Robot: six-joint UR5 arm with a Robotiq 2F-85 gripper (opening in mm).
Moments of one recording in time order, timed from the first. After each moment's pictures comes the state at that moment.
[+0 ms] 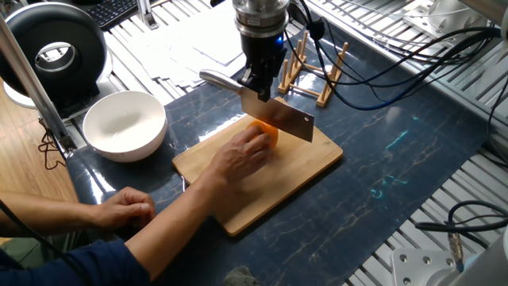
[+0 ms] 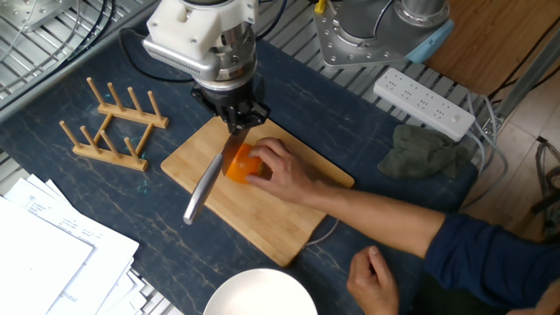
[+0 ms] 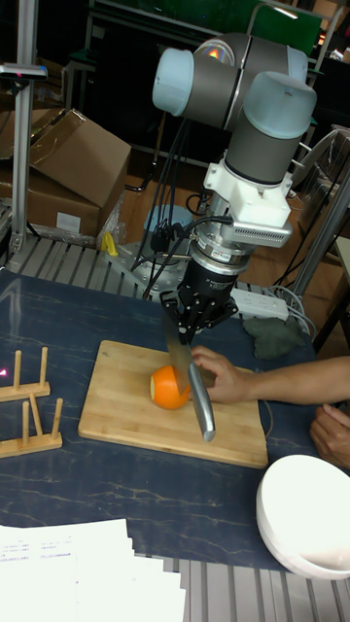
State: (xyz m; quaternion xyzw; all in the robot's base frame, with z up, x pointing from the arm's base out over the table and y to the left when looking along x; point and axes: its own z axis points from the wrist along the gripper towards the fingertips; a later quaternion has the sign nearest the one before) arm 0.510 0.038 0.169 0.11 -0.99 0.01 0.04
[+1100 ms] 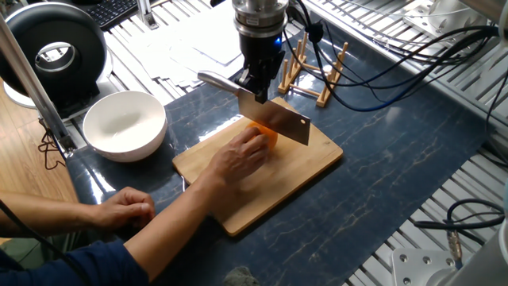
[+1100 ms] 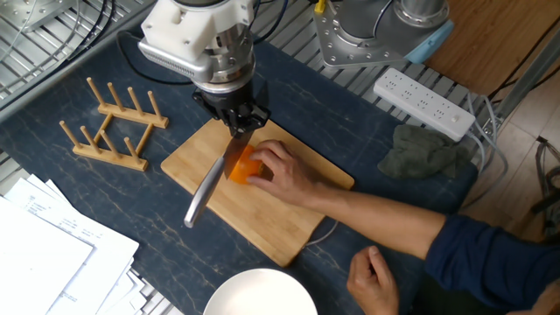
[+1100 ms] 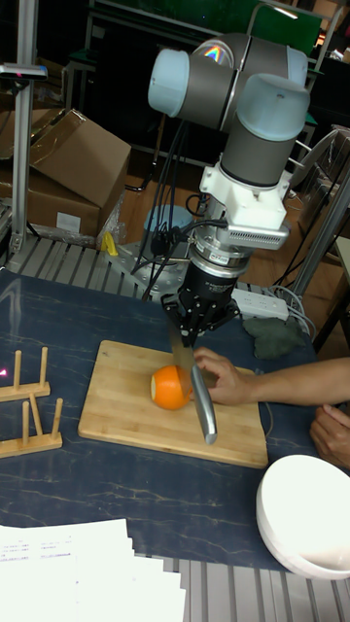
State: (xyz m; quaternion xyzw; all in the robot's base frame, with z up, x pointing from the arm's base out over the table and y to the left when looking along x) arm 0.513 0.042 0.165 0.10 -0.99 -0.01 0.03
